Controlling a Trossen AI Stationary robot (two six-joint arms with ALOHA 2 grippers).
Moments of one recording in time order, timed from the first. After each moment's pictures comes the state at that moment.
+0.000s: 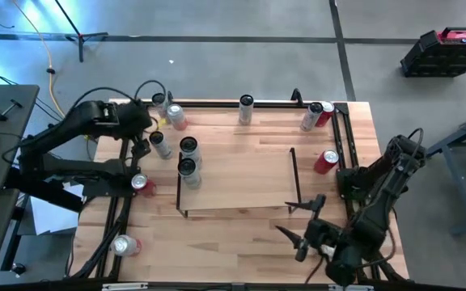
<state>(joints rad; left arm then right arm) 0.44 0.94 1.21 -1.51 -0.29 -0.03 0.94 1.54 1.39 -0.79 1.24 0.64</state>
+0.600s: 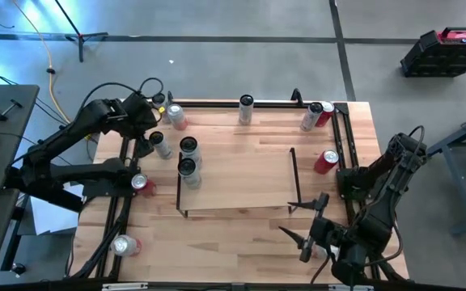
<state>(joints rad) 0.69 0.94 1.04 -1.33 -0.04 0.24 0.96 1.52 1.39 -0.79 1.24 0.70</state>
